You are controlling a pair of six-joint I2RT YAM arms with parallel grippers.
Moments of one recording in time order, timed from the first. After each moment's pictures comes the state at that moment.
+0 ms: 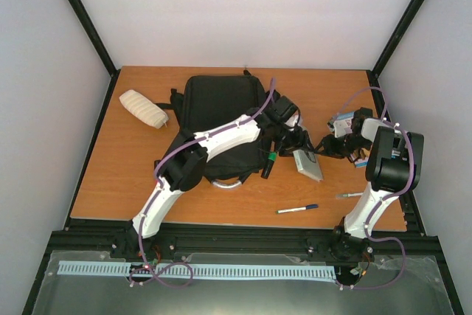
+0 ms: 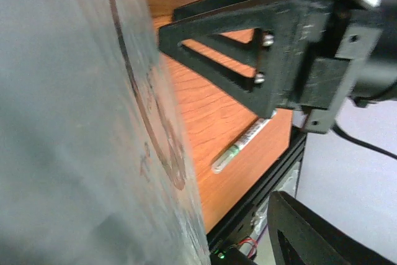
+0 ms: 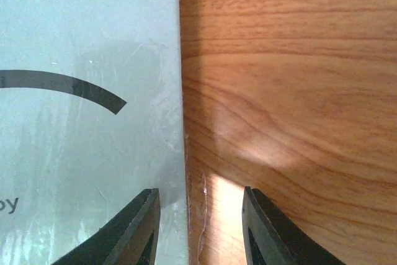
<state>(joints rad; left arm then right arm) -0.90 2.32 2.01 -0.59 0.58 -0.96 -0.24 1.87 1.08 -0.74 -0.63 -0.28</state>
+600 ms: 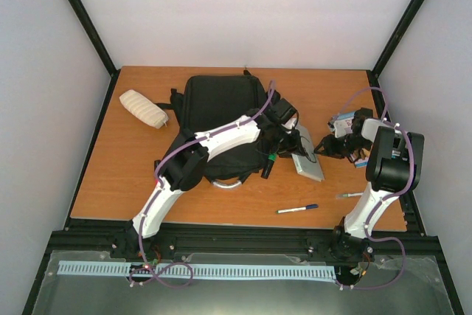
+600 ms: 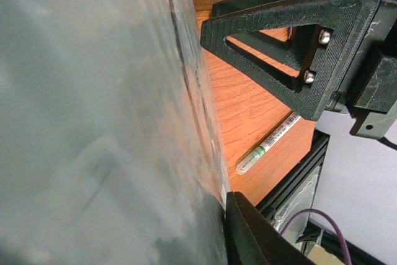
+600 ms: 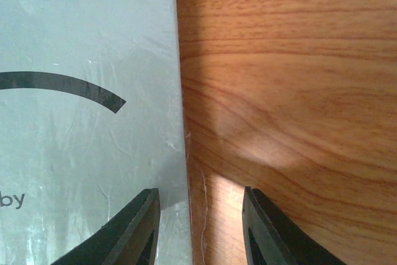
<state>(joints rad) -0.90 2.33 2.00 -0.66 0.54 -0.93 -0.24 1.87 1.08 -0.74 -0.63 -0.28</state>
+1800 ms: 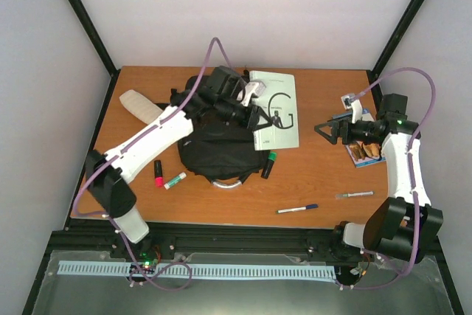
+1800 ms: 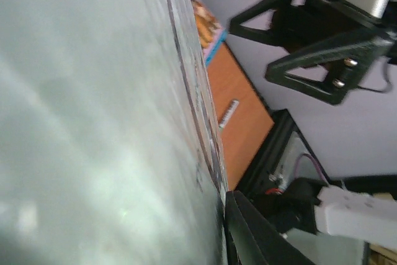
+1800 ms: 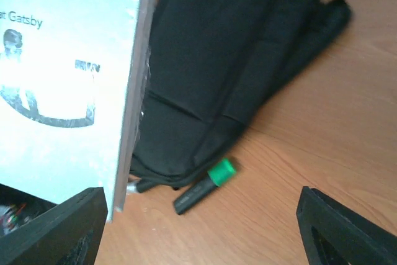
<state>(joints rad) -0.73 1.71 1.70 -0.72 0.52 -0.45 -0.29 1.30 1.12 -0.90 -0.98 -0.44</state>
